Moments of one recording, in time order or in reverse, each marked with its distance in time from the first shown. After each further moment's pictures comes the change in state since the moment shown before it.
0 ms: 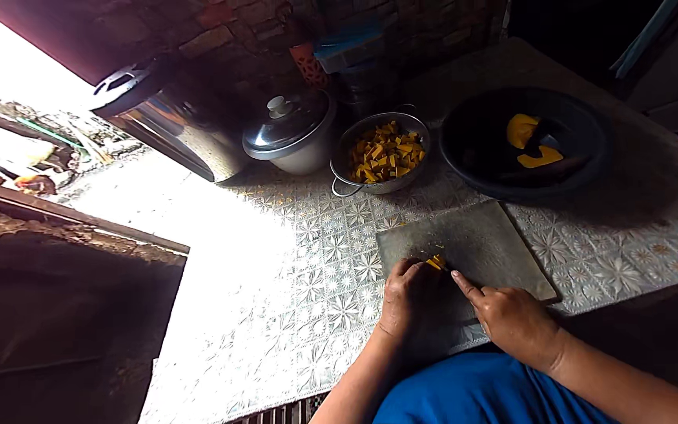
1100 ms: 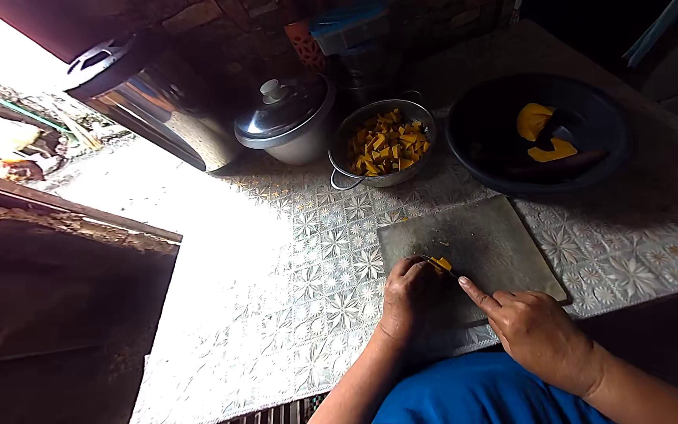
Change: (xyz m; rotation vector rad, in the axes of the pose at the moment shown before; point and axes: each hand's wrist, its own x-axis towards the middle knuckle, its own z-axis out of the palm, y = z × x) left_hand -0.001 -0.004 0.001 -0.005 0.014 -0.012; right_hand 0.000 0.004 -0.015 0.016 0.093 -0.092
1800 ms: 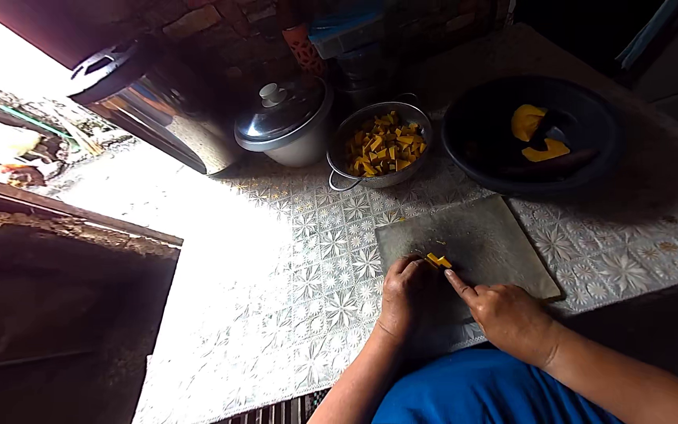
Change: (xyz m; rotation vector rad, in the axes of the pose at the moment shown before) left_hand 0.002 0.002 0.000 0.017 0.008 0.016; right_hand 0.012 -0.008 0.014 0.010 -0.168 0.031
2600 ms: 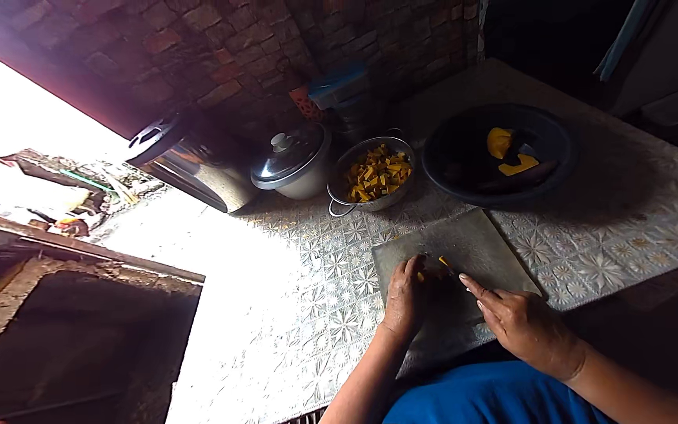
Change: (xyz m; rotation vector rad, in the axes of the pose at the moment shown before) left_hand 0.021 0.023 0.005 0.144 -0.233 -0.089; right_hand -0.035 0.023 -0.001 0.181 0.430 0.093
